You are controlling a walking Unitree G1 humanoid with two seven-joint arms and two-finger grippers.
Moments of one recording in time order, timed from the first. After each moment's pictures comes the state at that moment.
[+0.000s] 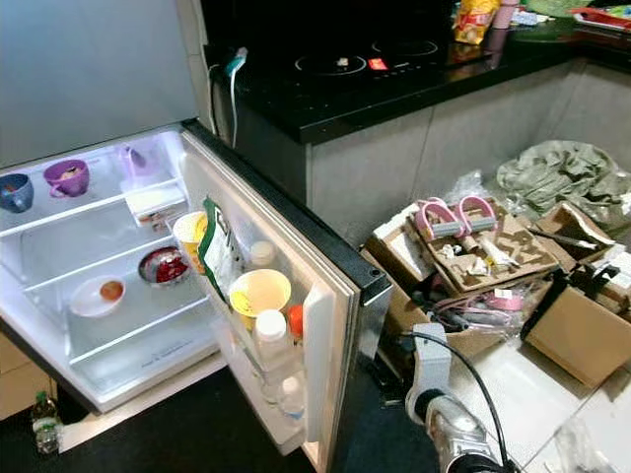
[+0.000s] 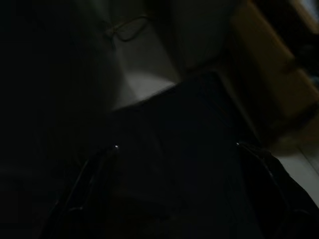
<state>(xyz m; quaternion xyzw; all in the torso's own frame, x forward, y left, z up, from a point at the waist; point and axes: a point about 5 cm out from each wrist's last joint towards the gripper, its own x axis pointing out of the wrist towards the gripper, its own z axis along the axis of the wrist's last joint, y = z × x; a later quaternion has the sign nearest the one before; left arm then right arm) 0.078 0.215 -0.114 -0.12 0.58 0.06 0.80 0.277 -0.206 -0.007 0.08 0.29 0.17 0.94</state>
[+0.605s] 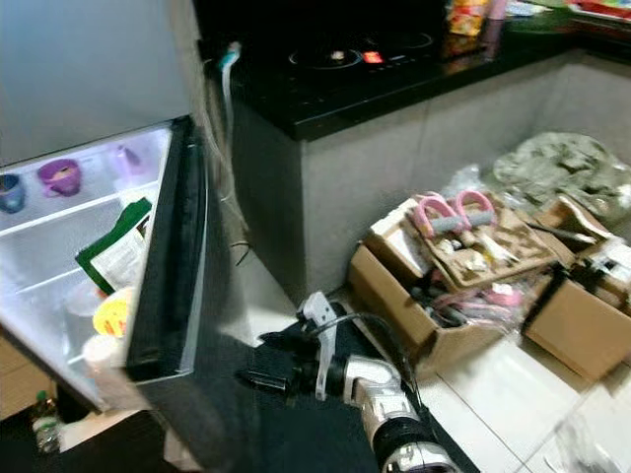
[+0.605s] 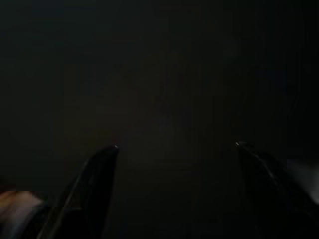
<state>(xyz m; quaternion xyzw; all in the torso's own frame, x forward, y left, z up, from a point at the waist) 0.080 0.212 -0.114 -0.12 0.58 0.04 0.80 0.301 -0.108 0.035 0.13 0.19 0.46 0.86</state>
